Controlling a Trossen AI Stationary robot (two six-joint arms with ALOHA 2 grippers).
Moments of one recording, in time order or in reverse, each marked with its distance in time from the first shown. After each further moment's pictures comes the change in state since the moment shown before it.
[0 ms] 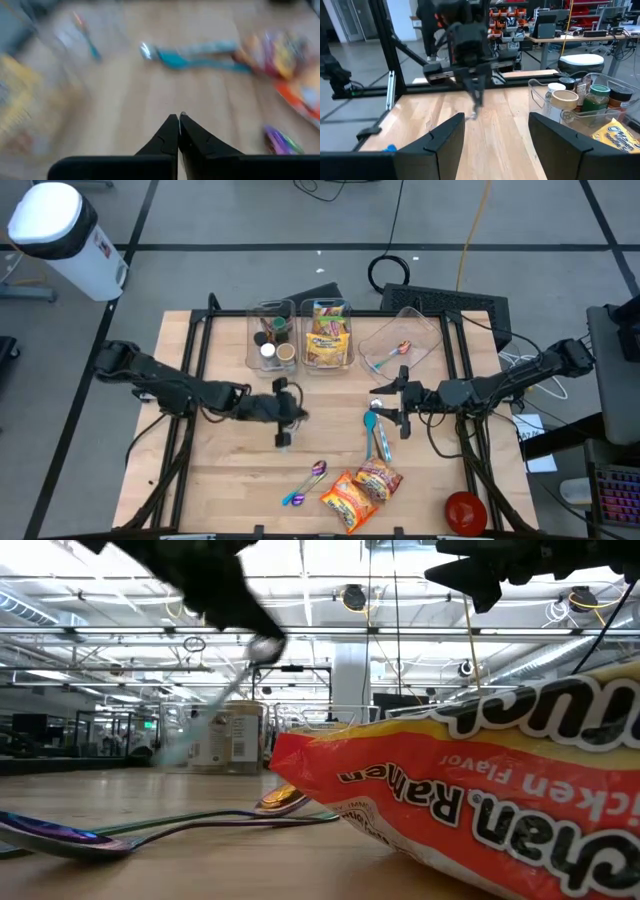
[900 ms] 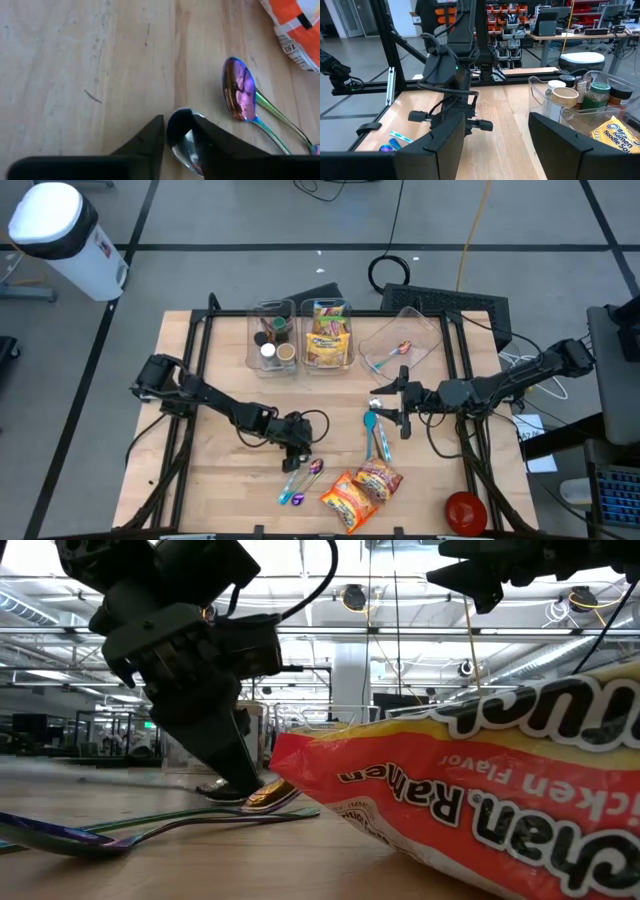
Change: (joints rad) left arm -0.049 0.420 0.004 0.104 0.412 -0.322; right arm 0.001 -0.008 0.000 -0.023 -0.004 -0.003
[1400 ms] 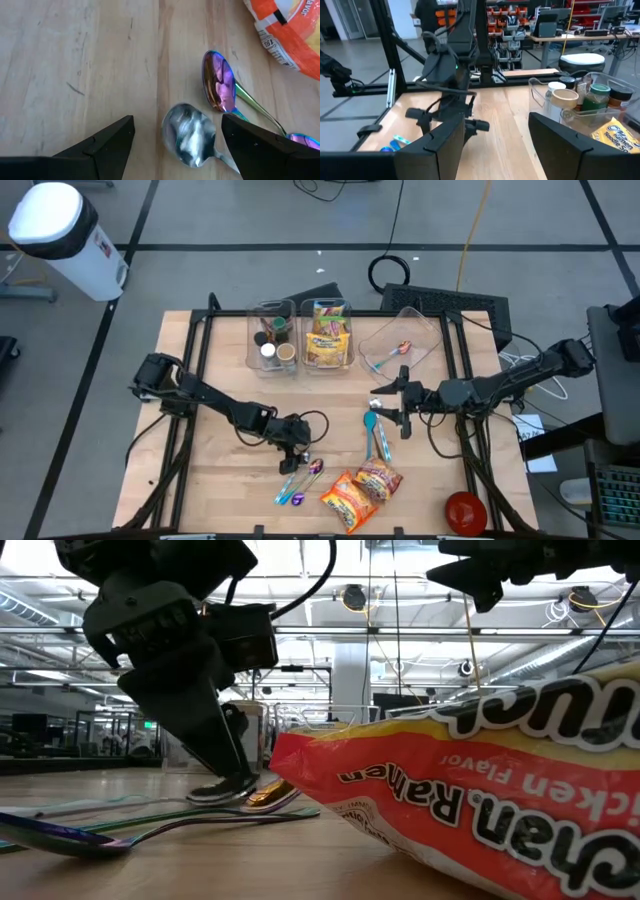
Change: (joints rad) left arm 0.006 -0.005 0.001 0.022 0.009 0.020; right arm 0.000 -0.003 0.000 0.006 -0.001 0.000
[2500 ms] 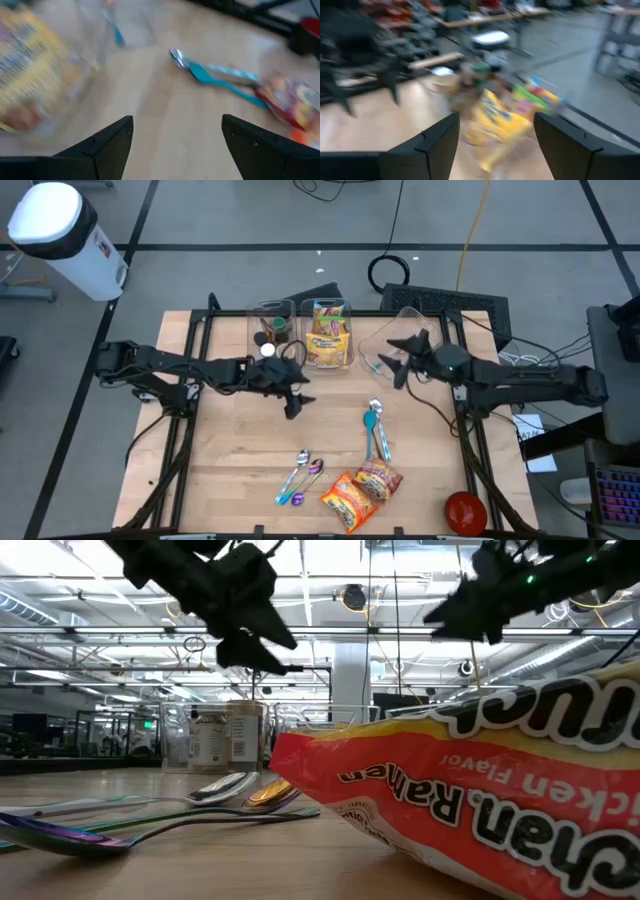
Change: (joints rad) left arm 0.313 -0.413 -0.003 -0.108 -0.160 0.121; right arm -0.478 -0.142 -0.001 -0.249 -0.025 0.053
